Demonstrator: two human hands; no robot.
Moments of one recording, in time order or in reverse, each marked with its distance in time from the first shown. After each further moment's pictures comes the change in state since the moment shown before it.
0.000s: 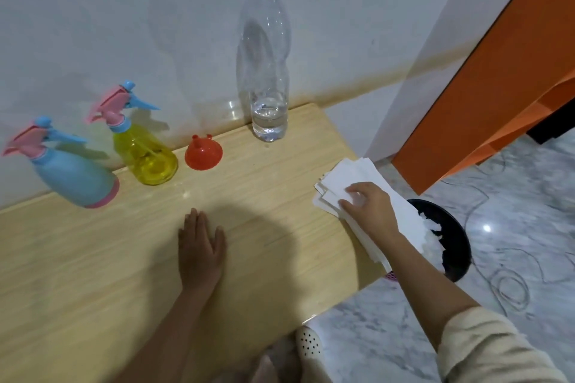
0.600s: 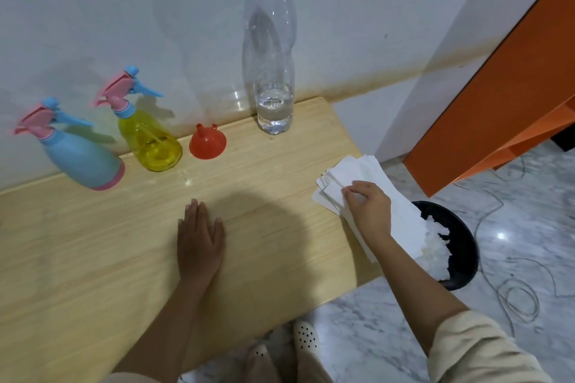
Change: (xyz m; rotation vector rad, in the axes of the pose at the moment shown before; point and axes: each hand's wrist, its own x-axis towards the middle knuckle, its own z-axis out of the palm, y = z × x) left_hand -0.007 0.005 0.002 0.030 0.015 -0.028; right_hand -0.004 -0.002 0.010 0.230 0.097 0.122
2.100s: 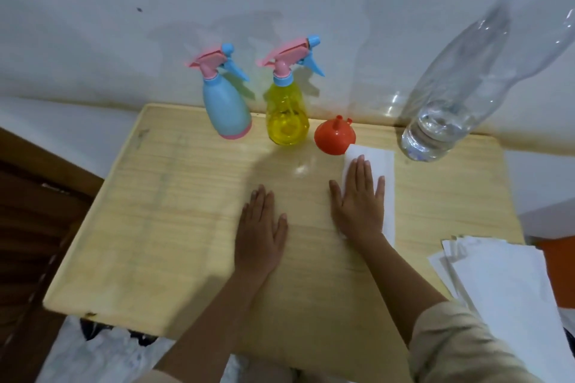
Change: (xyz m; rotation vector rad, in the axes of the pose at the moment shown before) left_hand -0.005 -0.032 -0.012 0.068 0.166 -0.216; right_hand 0.011 -0.082 0.207 -0.648 -0.453 -0.634
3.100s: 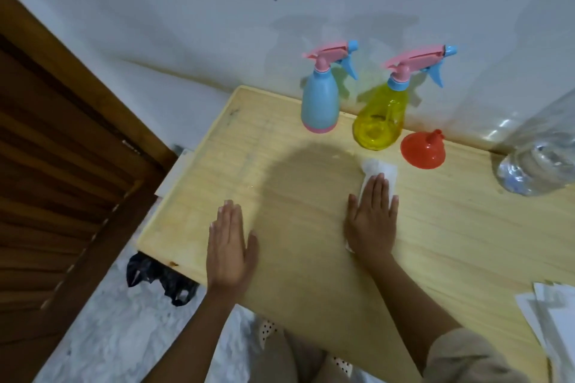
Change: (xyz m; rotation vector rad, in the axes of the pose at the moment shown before) left_hand -0.080 -0.128 -0.085 0.032 0.055 -0.329; right_hand -0.036 -0.104 0.041 0.005 -0.002 -0.095
